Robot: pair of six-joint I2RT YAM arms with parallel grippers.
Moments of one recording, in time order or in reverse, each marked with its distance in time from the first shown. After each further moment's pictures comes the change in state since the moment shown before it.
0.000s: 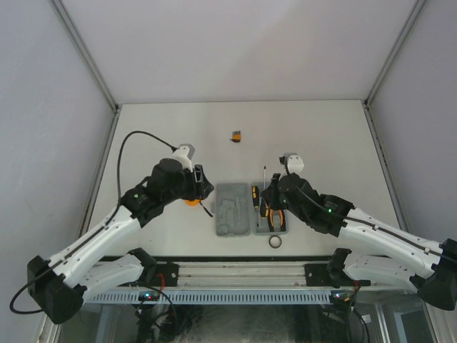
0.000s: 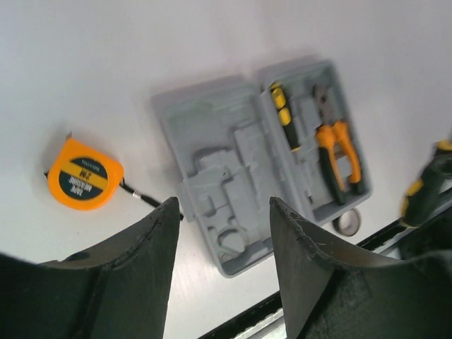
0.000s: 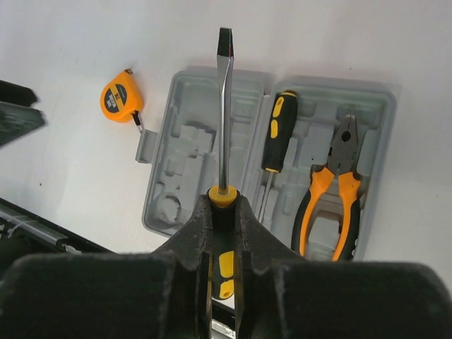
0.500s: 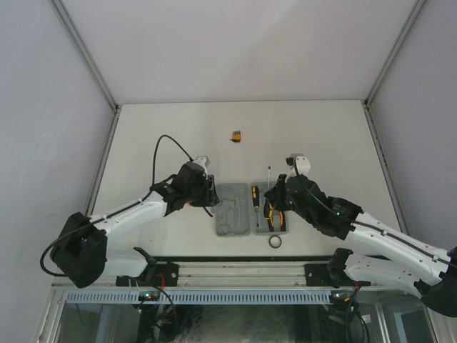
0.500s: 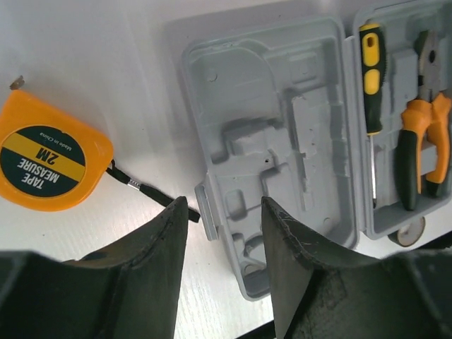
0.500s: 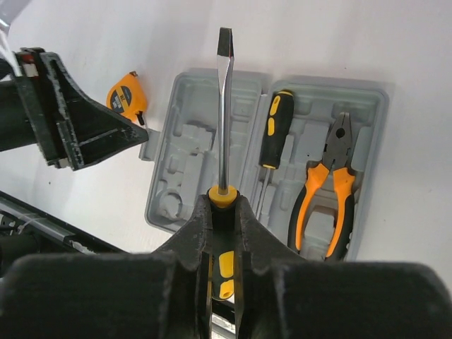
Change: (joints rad) left arm 0.000 0.337 -0.095 0.123 0.036 -0.071; right arm -0.024 -0.062 -0.015 -0.029 -0.018 0.000
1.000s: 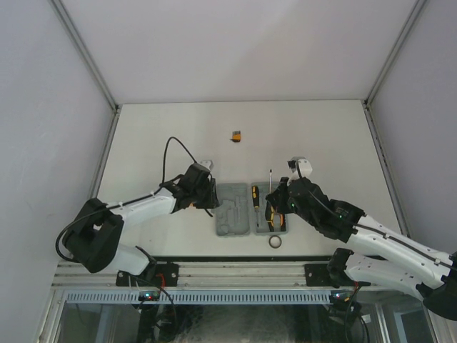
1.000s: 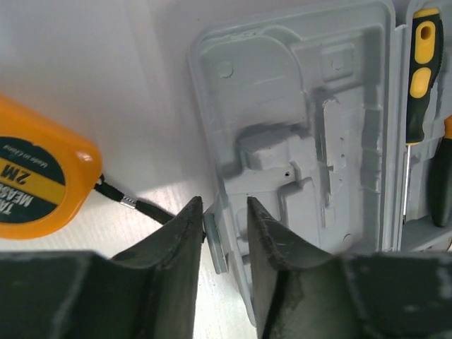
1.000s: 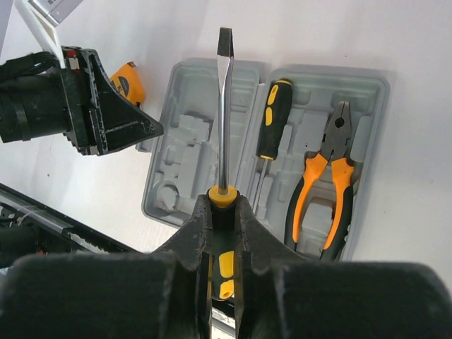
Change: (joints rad) left arm 0.000 0.148 -0.005 0.061 0.011 -0.014; right arm -0.007 -0.050 -0.049 0.001 -0.020 0.005
